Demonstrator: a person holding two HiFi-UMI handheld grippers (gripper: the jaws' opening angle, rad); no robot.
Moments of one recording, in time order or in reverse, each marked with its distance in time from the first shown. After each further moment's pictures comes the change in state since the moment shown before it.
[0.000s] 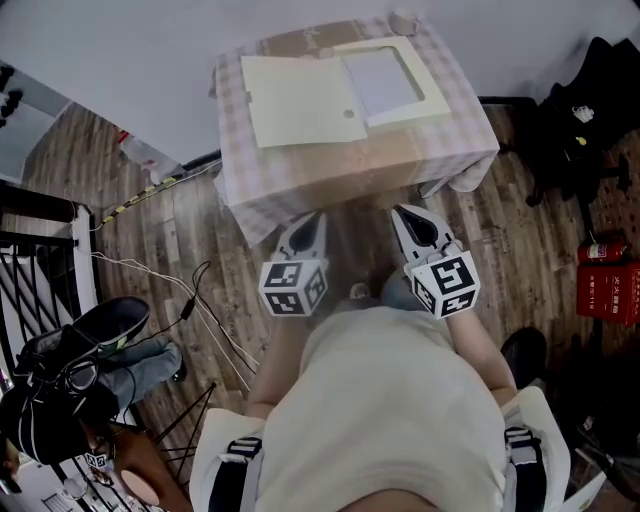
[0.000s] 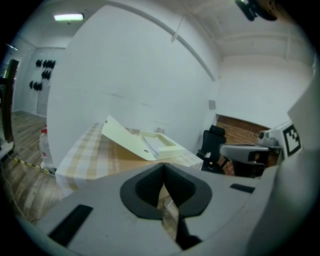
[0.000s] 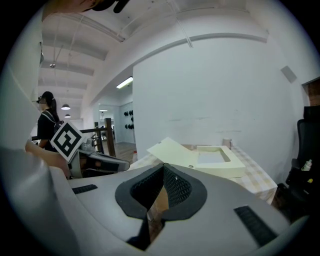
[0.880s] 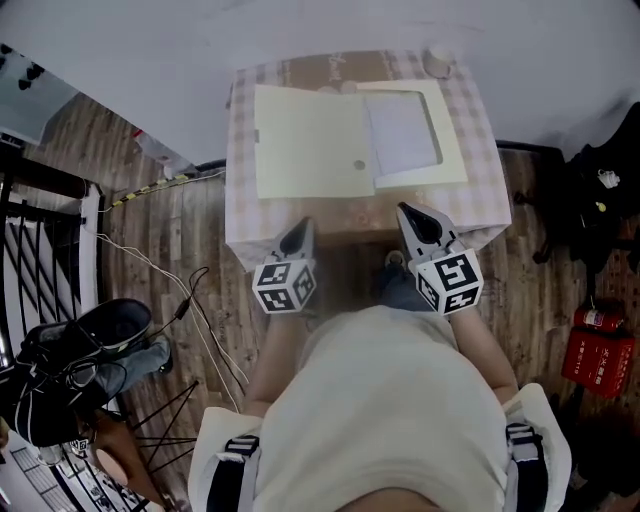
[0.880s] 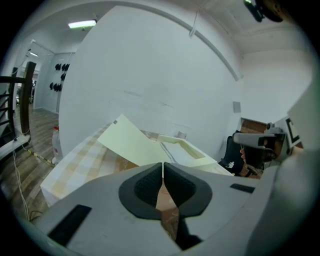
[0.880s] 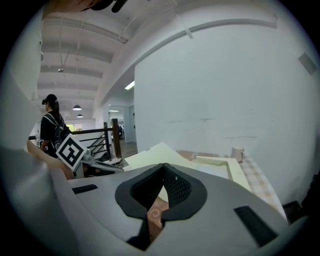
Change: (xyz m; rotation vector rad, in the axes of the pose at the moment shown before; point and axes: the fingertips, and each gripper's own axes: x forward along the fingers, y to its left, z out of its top) left arm 0.110 0.072 0.033 -0.093 -0.045 0.196; right arm 0.112 -0.112 0.044 -0.052 -0.011 0.141
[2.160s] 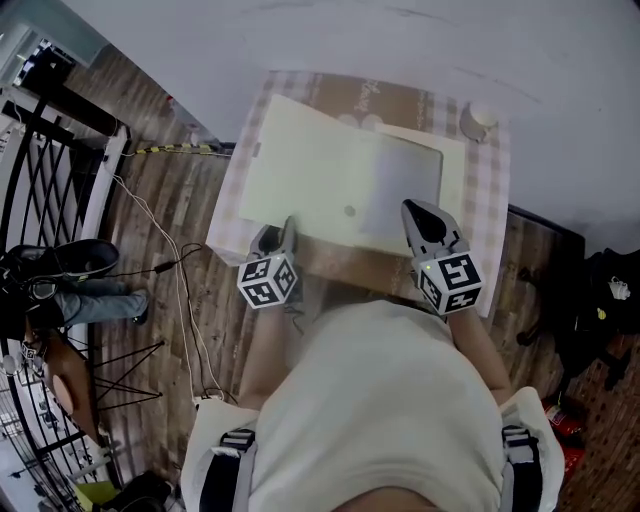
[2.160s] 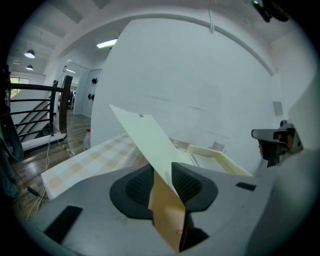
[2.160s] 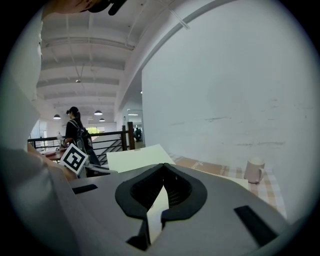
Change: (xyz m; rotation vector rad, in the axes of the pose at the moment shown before) left arm 0.070 0.045 0.023 -0.130 -0.130 0.389; right arm 0.090 -0.123 0.034 -0.050 -0.033 0.254
